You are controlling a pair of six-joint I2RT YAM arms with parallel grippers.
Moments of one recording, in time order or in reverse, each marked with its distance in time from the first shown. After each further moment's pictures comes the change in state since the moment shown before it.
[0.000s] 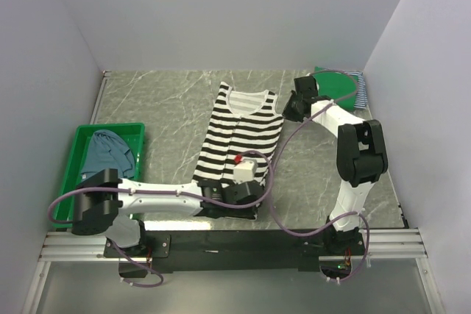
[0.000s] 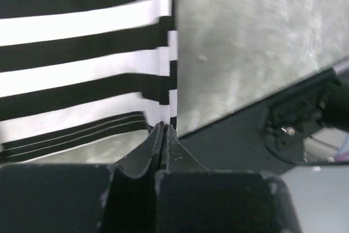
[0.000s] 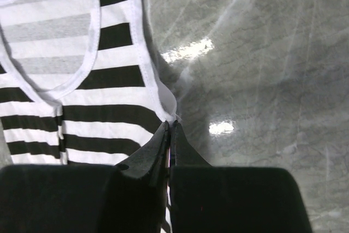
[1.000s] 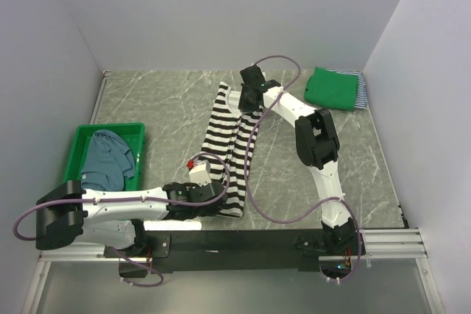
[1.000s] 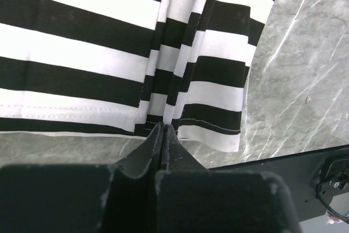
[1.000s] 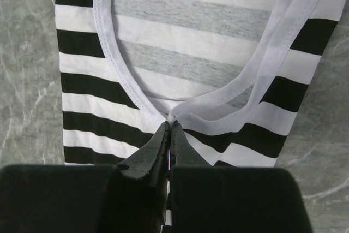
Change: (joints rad) left arm 0.129 -0.319 -0.383 -0.065 -0.051 -0.290; right arm 0.285 0.433 0.640 -0.247 0.055 -0.024
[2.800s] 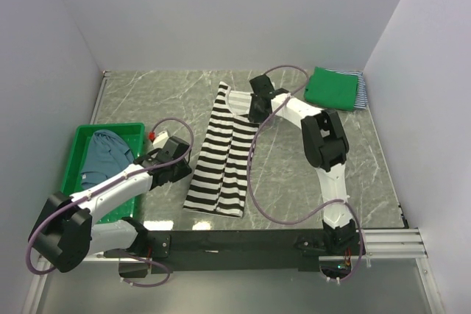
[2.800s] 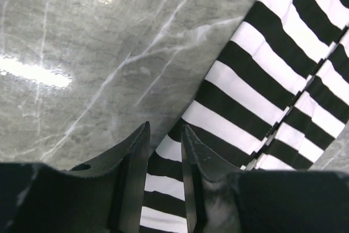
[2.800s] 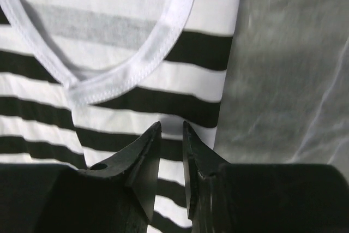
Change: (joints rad) left arm 0.668 -0.040 -0.003 0.026 0.117 0.345; right arm -0.036 -0.114 -0.278 0.088 0.002 -0.019
